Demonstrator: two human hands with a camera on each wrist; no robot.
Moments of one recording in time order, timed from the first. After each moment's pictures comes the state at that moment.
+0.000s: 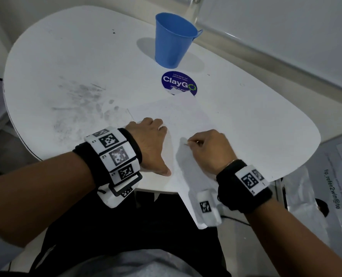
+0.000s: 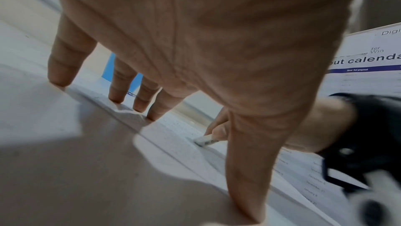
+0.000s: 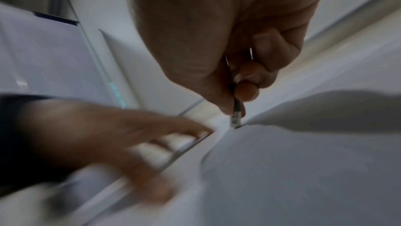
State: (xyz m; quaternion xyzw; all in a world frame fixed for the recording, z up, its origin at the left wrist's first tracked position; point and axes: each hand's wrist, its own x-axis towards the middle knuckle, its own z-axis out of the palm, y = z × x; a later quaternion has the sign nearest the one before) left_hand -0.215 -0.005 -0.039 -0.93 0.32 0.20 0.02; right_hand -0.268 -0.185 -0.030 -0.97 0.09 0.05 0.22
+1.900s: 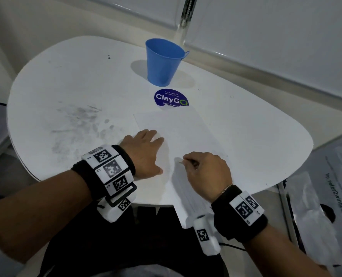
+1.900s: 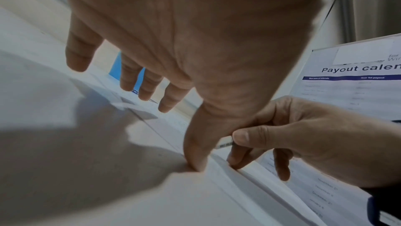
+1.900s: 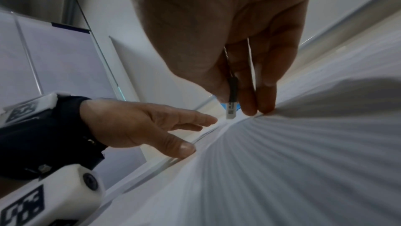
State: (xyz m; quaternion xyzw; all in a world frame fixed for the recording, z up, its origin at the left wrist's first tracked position) left_hand -0.206 -0.009 -0.039 -0.93 0.30 0.21 -0.01; right_hand -0.295 -0.185 -0.039 -0.98 0.09 -0.02 0.18
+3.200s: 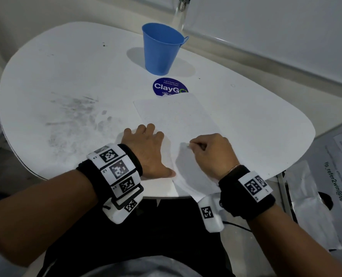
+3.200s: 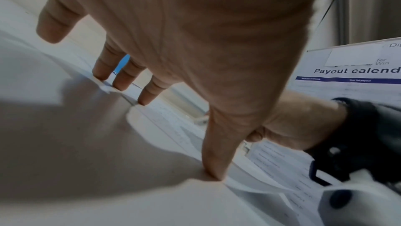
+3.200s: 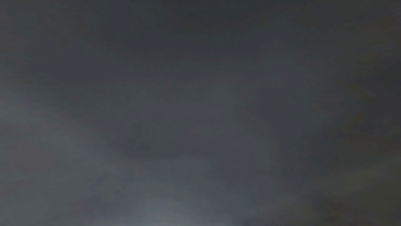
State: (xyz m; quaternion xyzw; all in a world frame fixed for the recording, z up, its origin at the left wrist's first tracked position) left_hand -0.223 -0.021 -0.040 -0.94 0.27 0.19 0.04; right_hand -0.277 -0.201 -0.033 -0.96 0.13 -0.02 0.26
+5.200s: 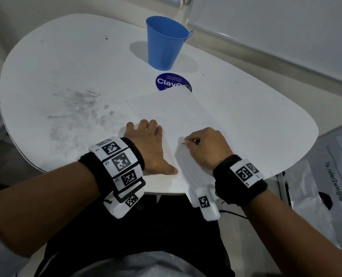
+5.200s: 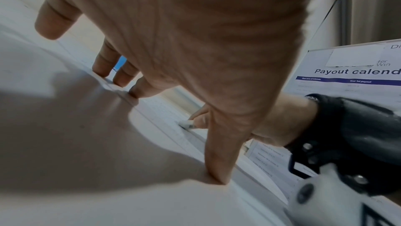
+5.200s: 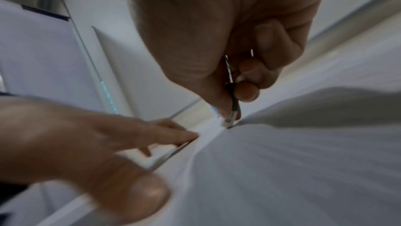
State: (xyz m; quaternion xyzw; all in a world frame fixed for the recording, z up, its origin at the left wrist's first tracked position) left_hand -0.220 -0.019 -0.048 -0.94 0.27 0.17 0.05; right_hand -0.265 -0.185 -0.030 -0.96 0.11 0.04 0.24
